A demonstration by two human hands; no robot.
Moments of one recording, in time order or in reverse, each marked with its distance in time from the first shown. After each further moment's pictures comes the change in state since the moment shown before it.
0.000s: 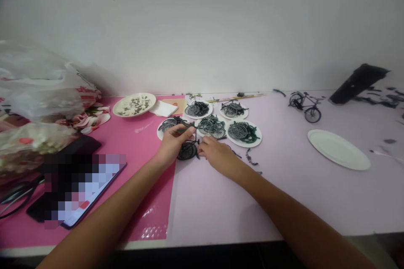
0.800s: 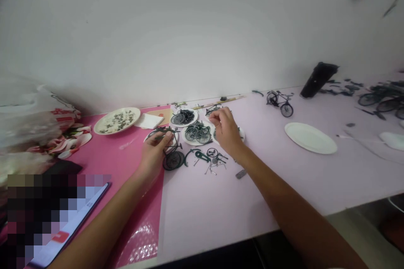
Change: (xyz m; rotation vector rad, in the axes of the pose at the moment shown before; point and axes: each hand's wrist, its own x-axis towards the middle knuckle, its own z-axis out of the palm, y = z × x) left_hand 0.003 0.004 -0.006 -0.014 0.205 -0.002; right_hand -0.002 0.041 -0.061 0.217 0.858 0.052
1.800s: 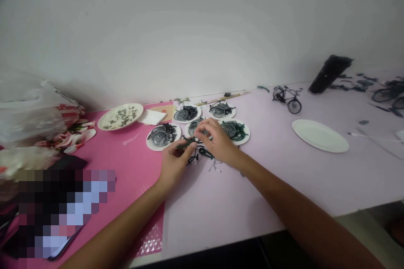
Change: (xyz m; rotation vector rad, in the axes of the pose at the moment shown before) left_hand -0.047 -0.013 0.031 0.138 -0.145 0.058; right_hand -0.019 -0.025 0.018 0.245 -0.343 0.092
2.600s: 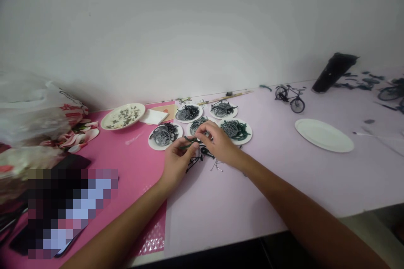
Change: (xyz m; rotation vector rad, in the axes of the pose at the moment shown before) left_hand 0.003 -0.003 0.001 -0.092 -0.050 -0.023; right_hand -0.001 -0.009 0.004 0.019 -0.038 0.041
